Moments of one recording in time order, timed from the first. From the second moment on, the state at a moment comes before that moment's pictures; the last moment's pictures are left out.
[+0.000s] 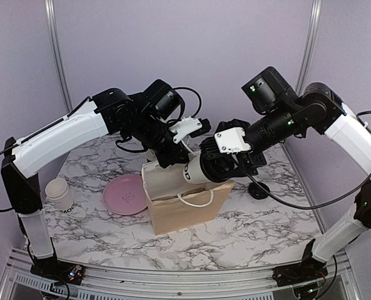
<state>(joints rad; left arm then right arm) -1.00 1.87 2.05 -1.08 0.07 0.22 0.97 1.48 1.87 -1.25 -0.17 -1.01</state>
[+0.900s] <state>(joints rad) -1.15 1.64 2.02 -1.09 0.13 0.14 1.22 1.54 1.78 -1.30 0.16 -0.90</state>
